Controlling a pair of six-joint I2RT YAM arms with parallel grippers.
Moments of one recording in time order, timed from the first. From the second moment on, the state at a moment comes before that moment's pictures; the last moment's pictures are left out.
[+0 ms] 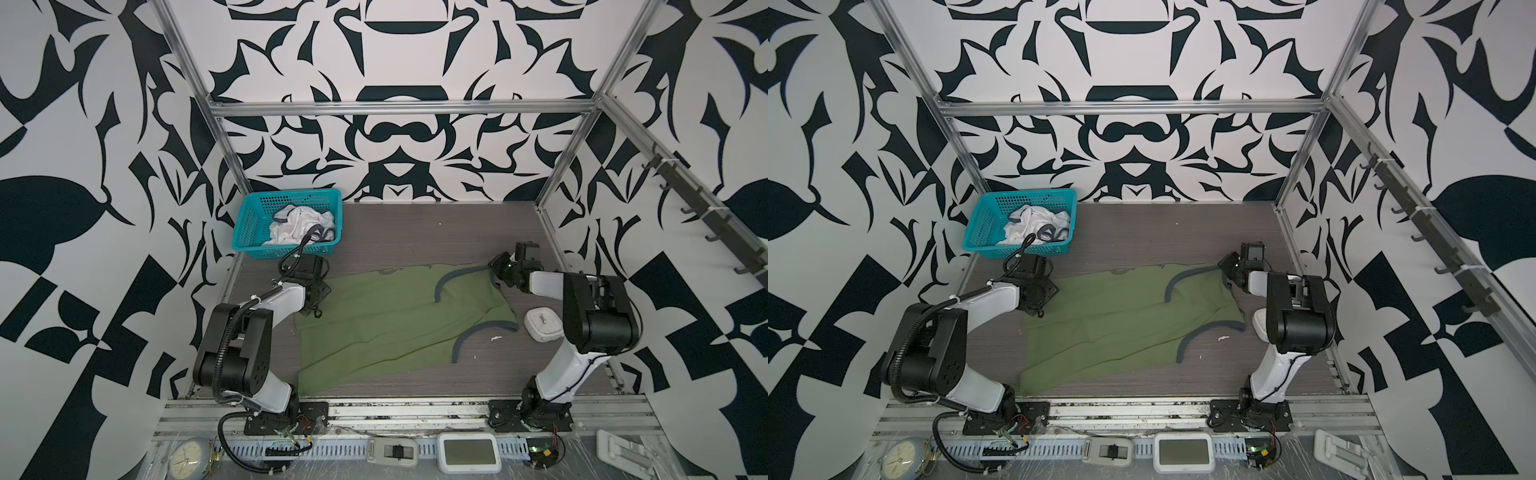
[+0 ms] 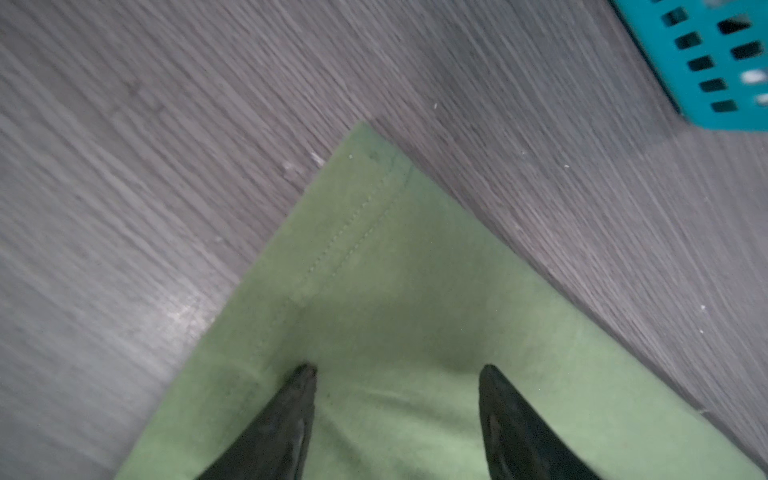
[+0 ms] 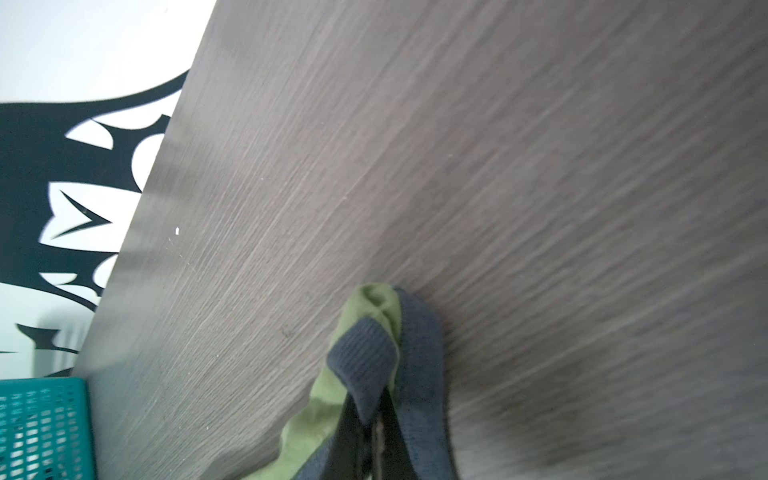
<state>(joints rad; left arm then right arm) -0.19 1.54 0.76 -0.34 -0.17 -0.97 -0.11 1.77 0.81 0.22 -0.22 0.82</state>
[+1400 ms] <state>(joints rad) -0.45 1.74 1.03 -0.54 -0.12 -0.87 0.05 1.94 1.22 -0.33 -0.23 0.65</state>
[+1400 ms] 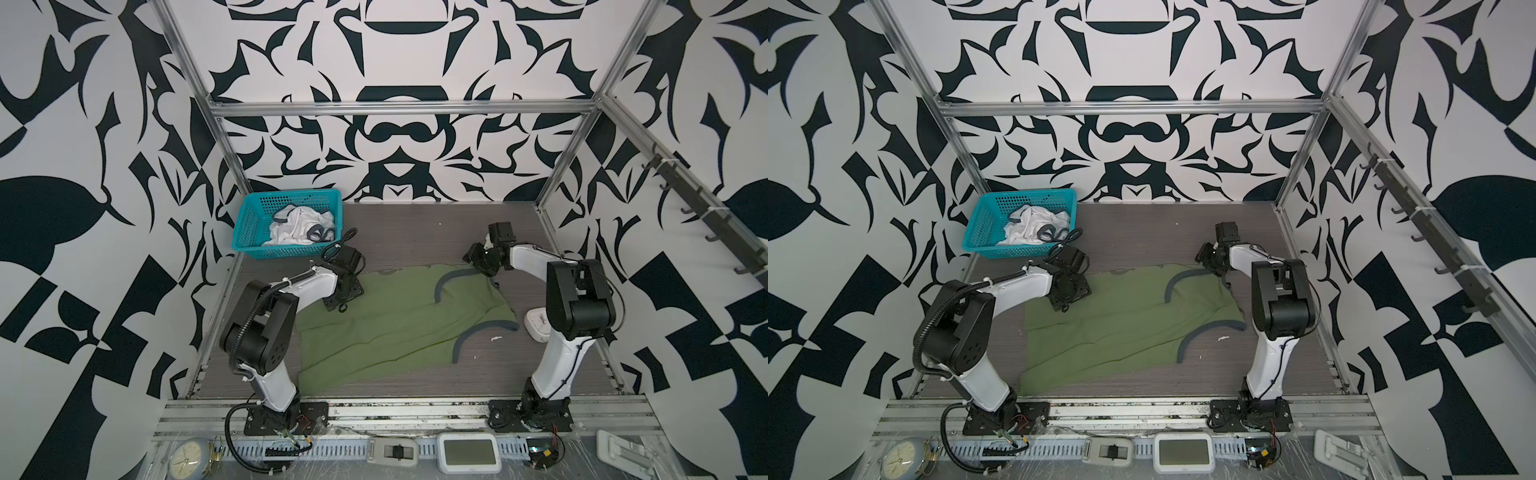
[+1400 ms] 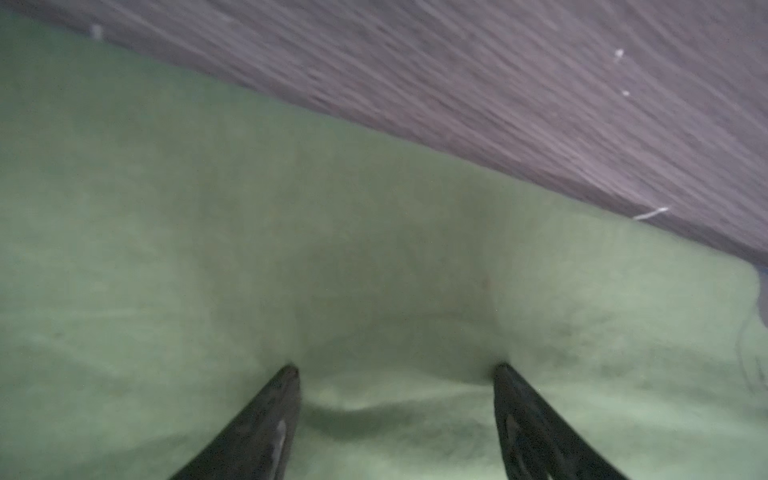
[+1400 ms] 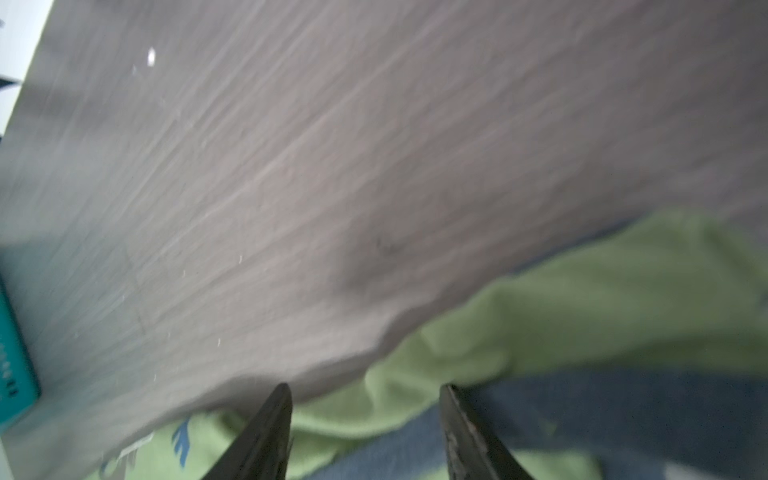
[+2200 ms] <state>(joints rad) -0.45 2.26 1.75 -0.56 -0.13 -0.72 -0.17 2.11 1.48 -0.40 -0.25 0.68</state>
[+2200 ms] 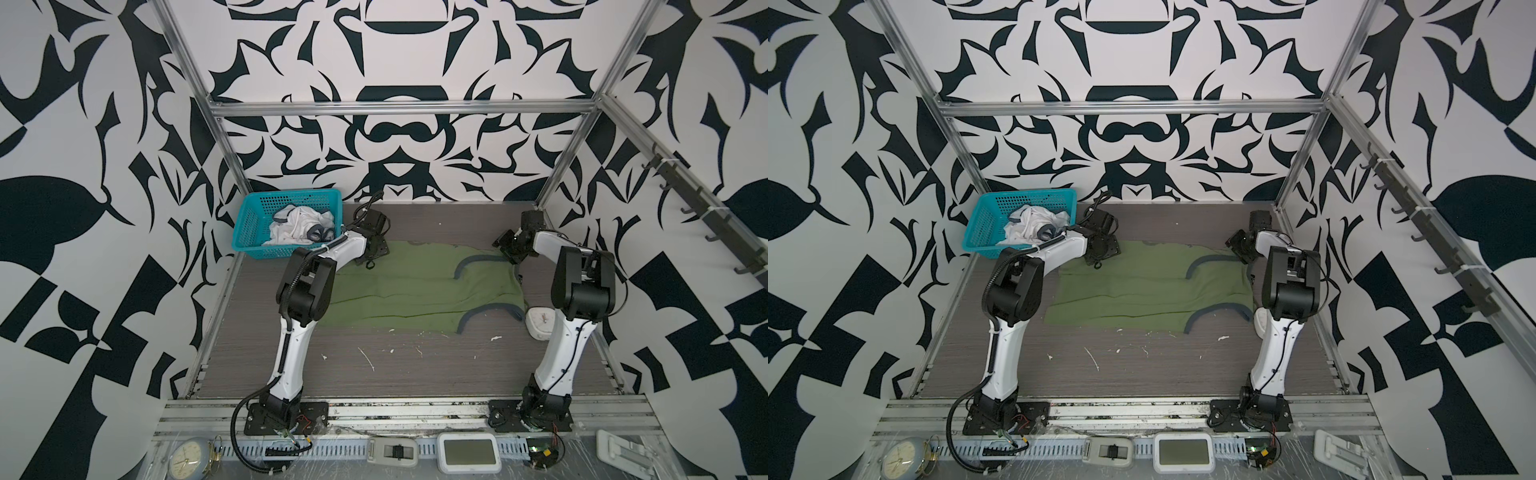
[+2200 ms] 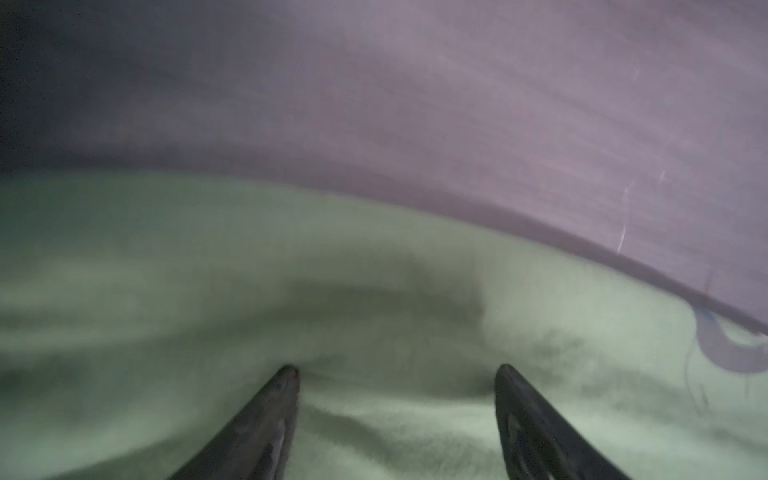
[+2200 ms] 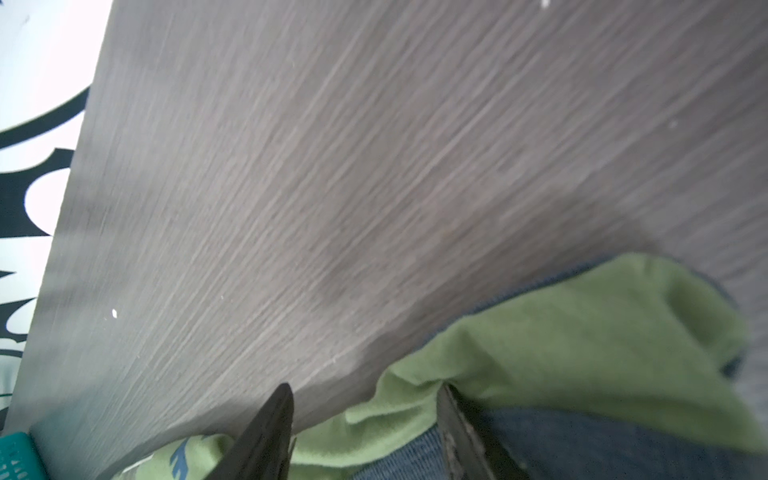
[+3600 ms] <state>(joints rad) -0.27 1.33 0.61 -0.50 -0.08 -0.90 0.41 1.20 0.51 -0.43 -0.25 0.78</state>
